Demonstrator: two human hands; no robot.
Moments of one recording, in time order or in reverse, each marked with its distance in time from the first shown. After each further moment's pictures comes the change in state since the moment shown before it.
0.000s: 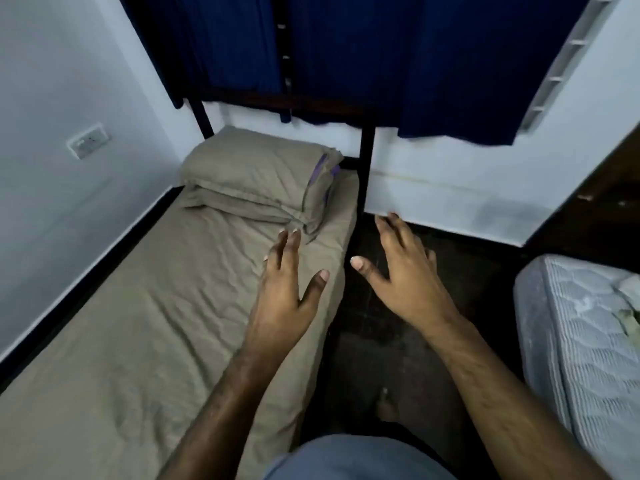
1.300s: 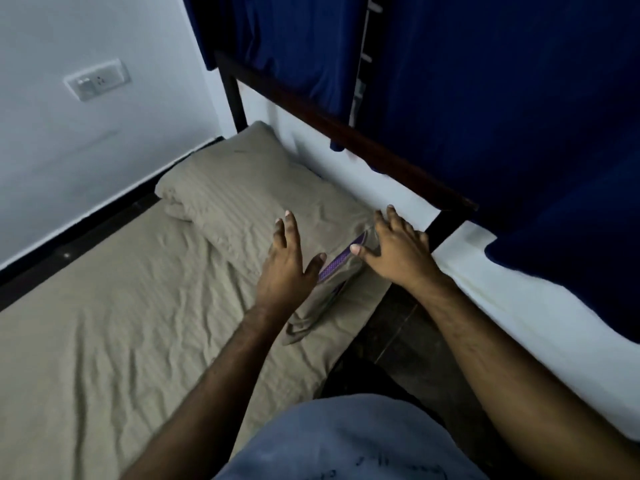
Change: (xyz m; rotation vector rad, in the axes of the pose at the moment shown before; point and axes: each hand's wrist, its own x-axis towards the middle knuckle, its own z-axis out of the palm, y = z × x) left_hand 0.540 -0.204 0.170 0.100 0.072 -0.525; right_hand 0.675 0.140 0.123 -0.321 -0.444 -0.253
